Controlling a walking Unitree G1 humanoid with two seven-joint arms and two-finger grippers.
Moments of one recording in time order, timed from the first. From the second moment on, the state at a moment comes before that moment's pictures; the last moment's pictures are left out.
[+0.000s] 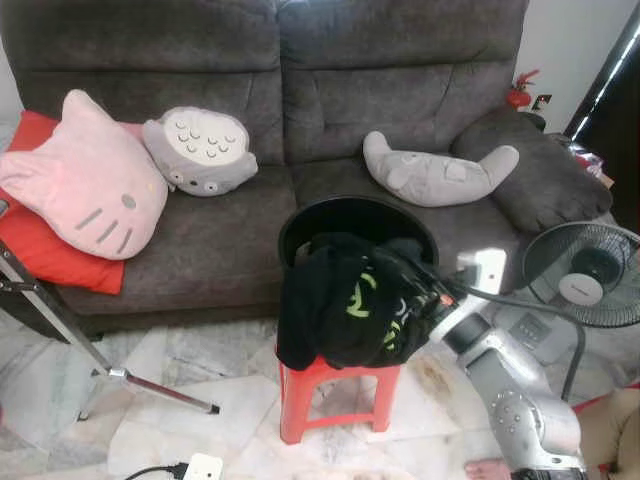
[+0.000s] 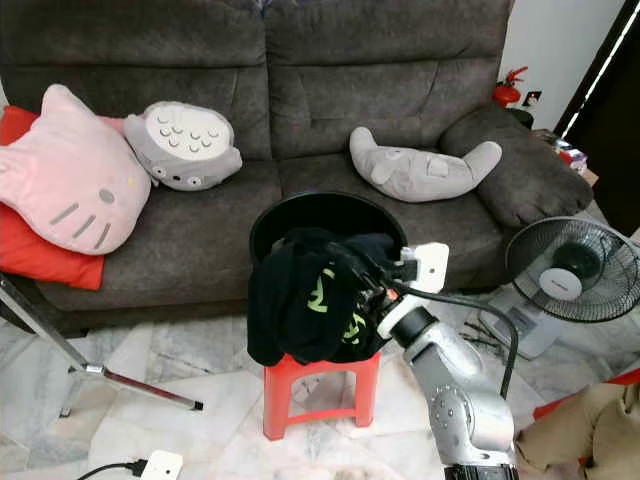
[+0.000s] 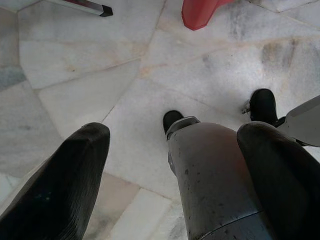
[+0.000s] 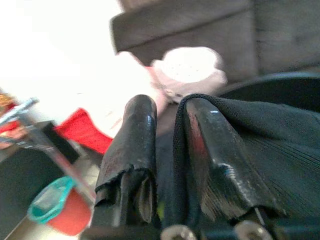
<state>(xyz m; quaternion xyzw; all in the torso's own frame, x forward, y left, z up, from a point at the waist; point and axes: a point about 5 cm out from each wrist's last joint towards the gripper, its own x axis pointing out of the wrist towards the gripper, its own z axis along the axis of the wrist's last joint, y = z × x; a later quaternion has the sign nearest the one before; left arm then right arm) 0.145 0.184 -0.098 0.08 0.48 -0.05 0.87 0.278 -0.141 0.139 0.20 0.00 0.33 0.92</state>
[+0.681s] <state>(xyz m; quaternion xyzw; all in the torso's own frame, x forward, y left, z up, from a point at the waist) 0.145 0.183 -0.098 0.08 0.48 -0.06 0.87 0.275 -0.149 0.105 0.07 0.13 0.36 0.92</state>
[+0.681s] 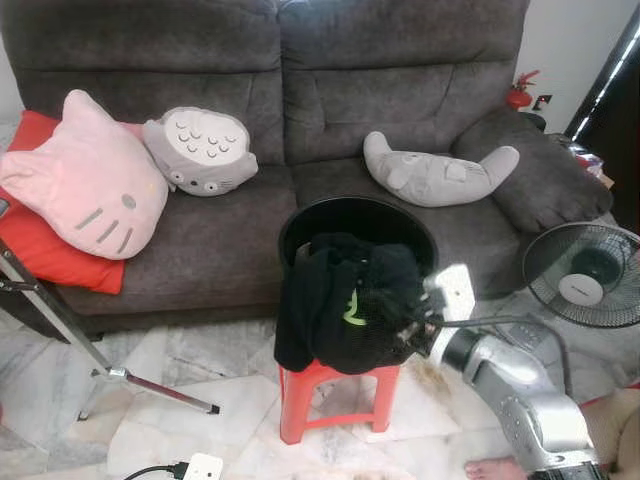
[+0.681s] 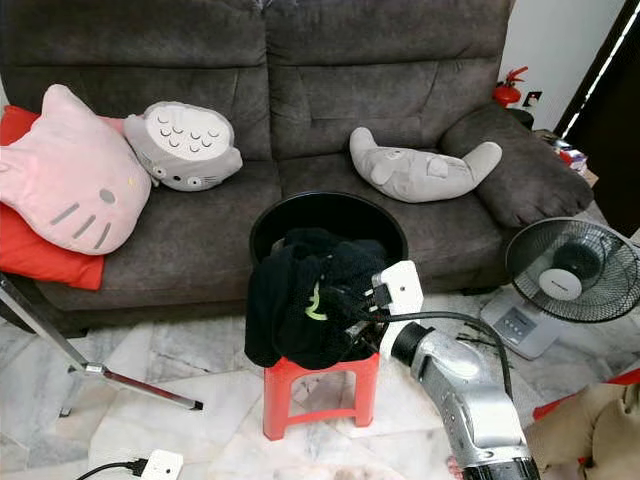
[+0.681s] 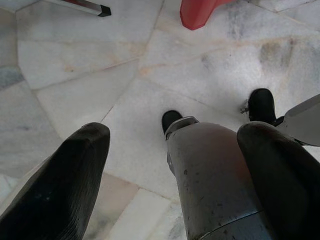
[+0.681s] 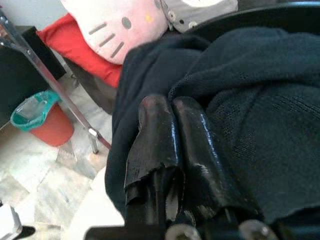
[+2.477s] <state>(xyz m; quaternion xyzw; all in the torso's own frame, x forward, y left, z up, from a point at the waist) 0.147 0.181 -0.098 0.08 0.47 -0.06 0.87 0.275 -0.180 0.132 -0.27 0.18 0.42 0.85</state>
